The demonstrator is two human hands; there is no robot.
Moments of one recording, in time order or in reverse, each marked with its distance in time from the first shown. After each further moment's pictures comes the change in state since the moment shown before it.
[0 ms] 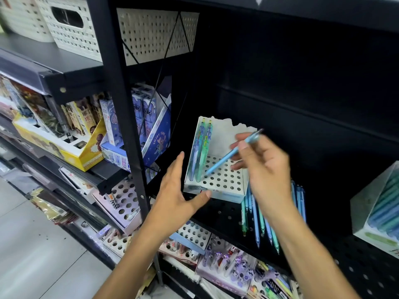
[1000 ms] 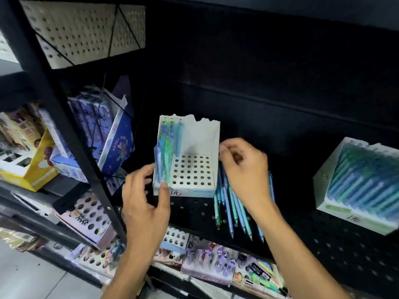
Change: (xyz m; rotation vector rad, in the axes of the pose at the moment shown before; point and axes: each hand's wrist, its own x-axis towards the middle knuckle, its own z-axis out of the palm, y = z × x) left_hand -0.011 0.009 0.029 0.017 0.443 0.107; right_hand 0.007 0.043 -0.035 -0.449 0.228 -0.143
